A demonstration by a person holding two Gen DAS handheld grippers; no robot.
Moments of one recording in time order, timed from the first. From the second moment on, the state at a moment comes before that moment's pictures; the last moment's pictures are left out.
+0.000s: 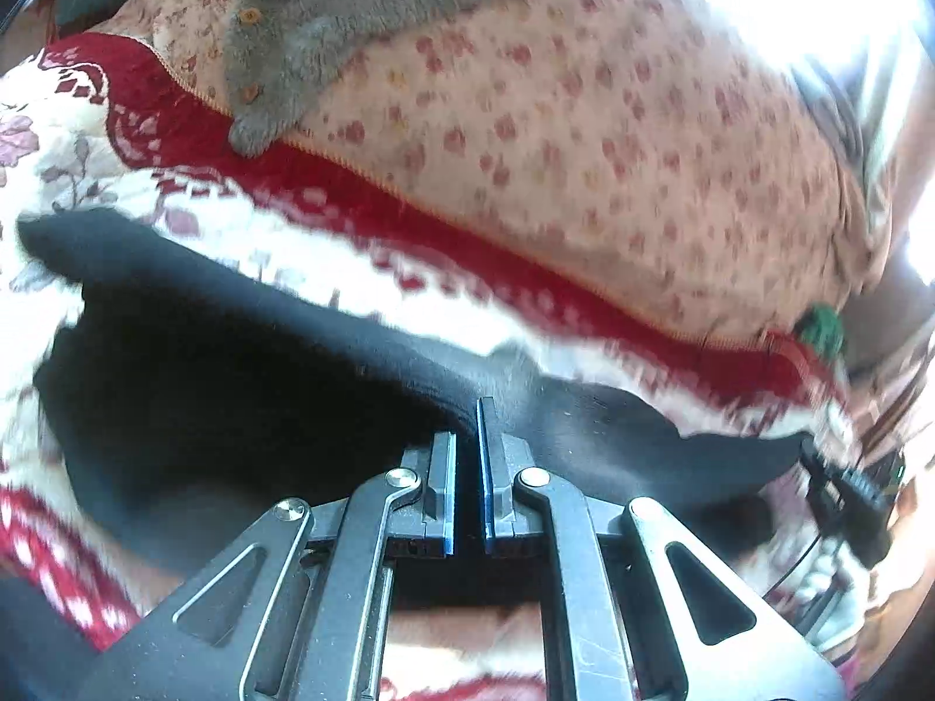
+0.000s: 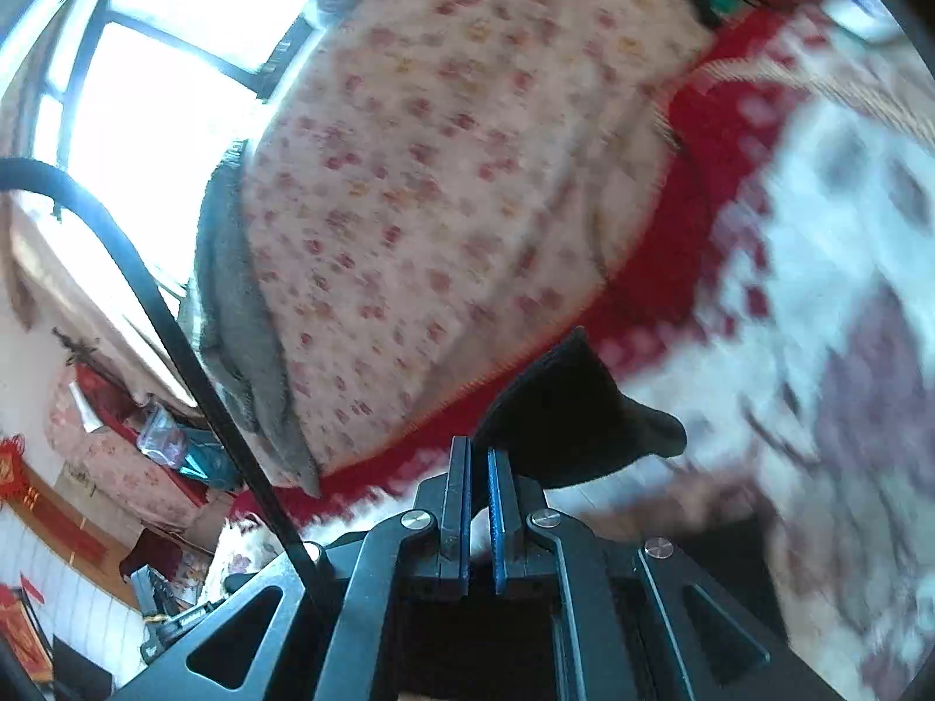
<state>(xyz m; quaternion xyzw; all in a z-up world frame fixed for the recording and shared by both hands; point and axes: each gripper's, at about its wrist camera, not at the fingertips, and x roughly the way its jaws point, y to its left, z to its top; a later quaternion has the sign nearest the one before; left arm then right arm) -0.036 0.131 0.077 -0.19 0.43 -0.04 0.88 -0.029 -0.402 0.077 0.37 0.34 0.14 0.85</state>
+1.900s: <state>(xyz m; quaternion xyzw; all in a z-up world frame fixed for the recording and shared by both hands) -0.018 -0.104 0.073 -0.08 0.48 -0.27 0.83 -0.101 -0.401 0.054 0.36 0.36 0.21 0.84</state>
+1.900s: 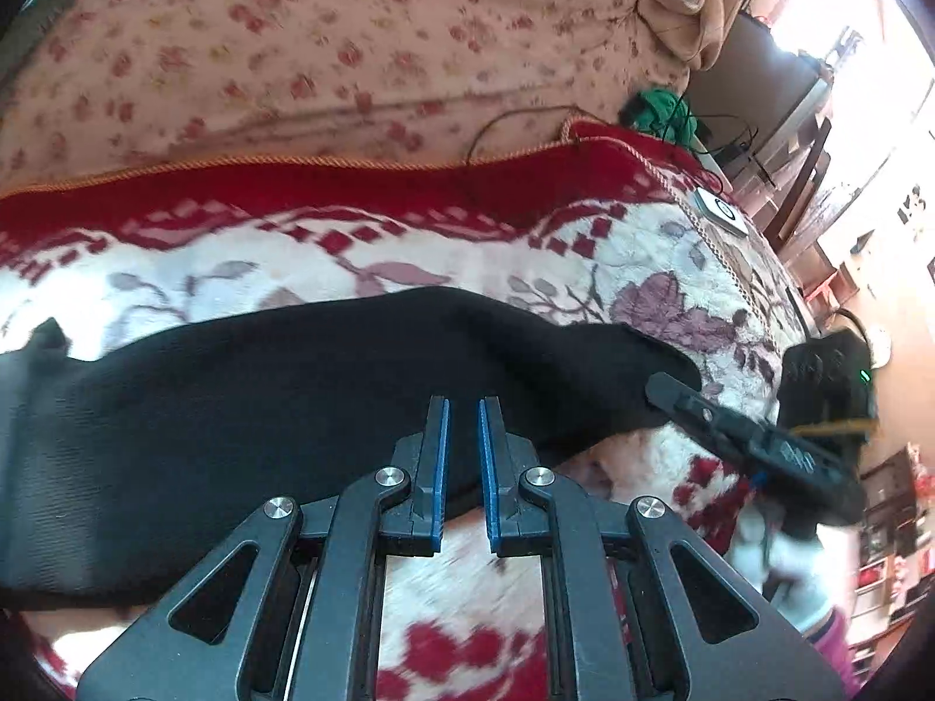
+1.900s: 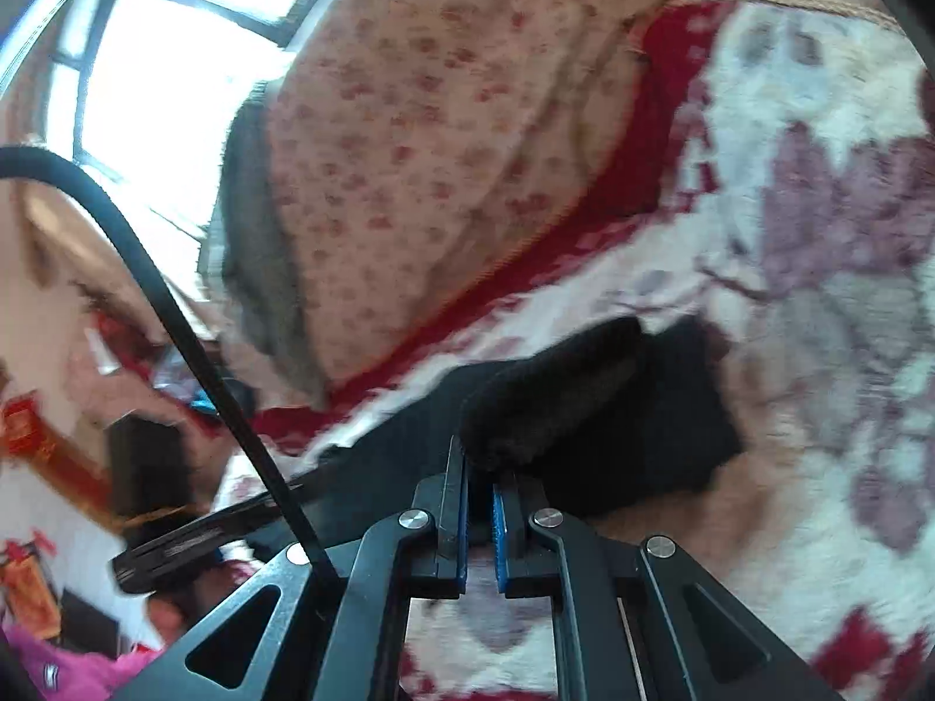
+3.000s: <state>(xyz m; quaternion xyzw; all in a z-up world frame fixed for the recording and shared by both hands) 0.009 -0.129 0.039 -0.06 0.50 -0.25 0.82 -0.041 -0.429 0.037 0.29 0.47 0.16 0.82</state>
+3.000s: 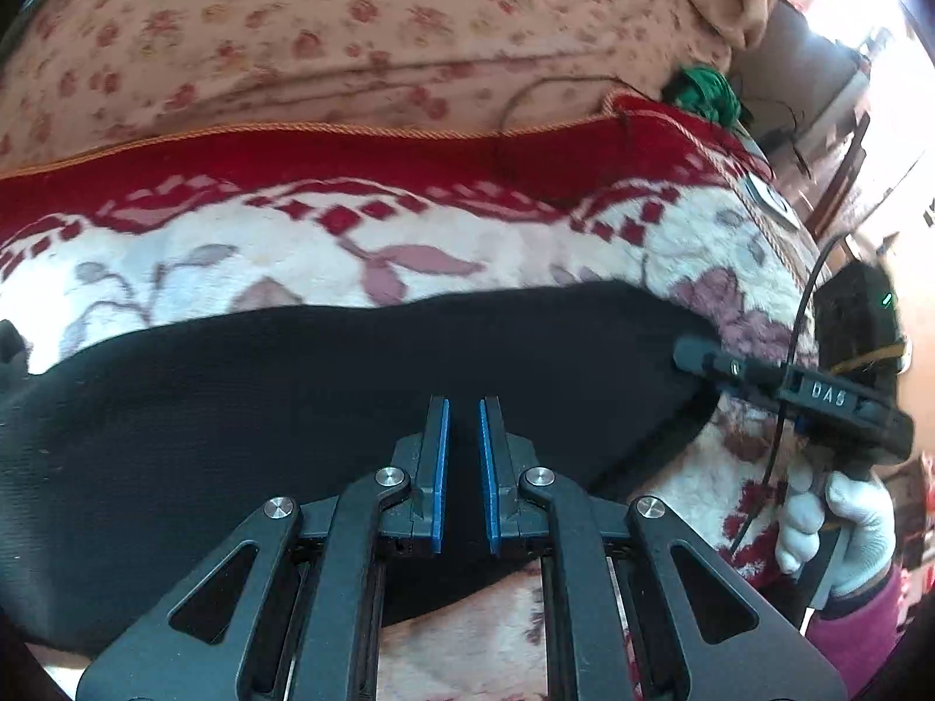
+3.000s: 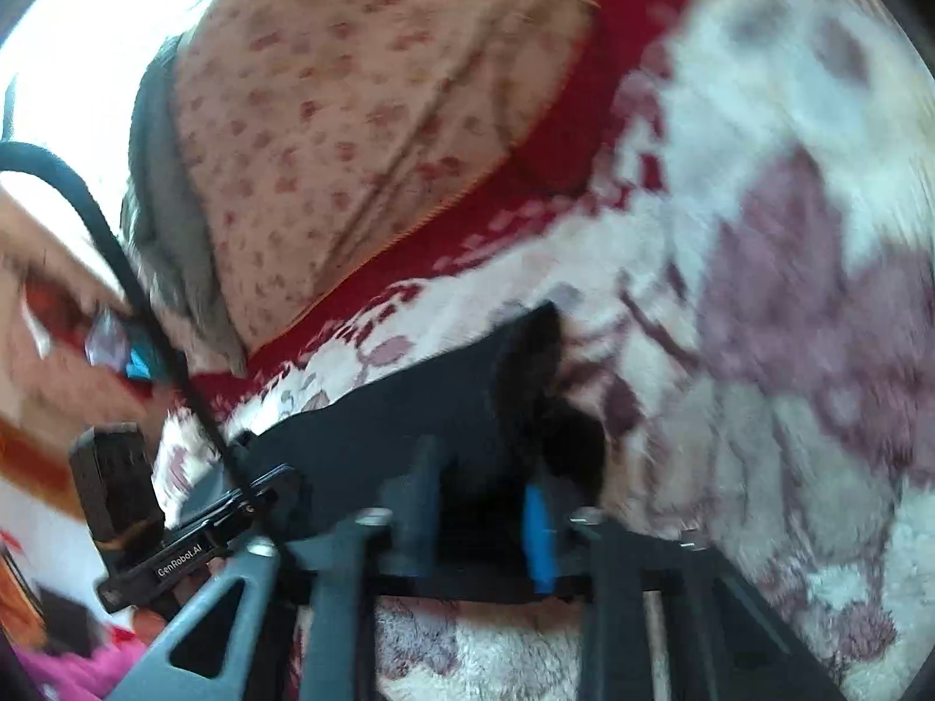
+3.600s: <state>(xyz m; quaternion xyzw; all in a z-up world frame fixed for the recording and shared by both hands) 0.016 -0.123 0.037 -0.09 0.53 -0.27 0.80 -0.047 -0.403 0.099 0.14 0.45 0.14 0.87</state>
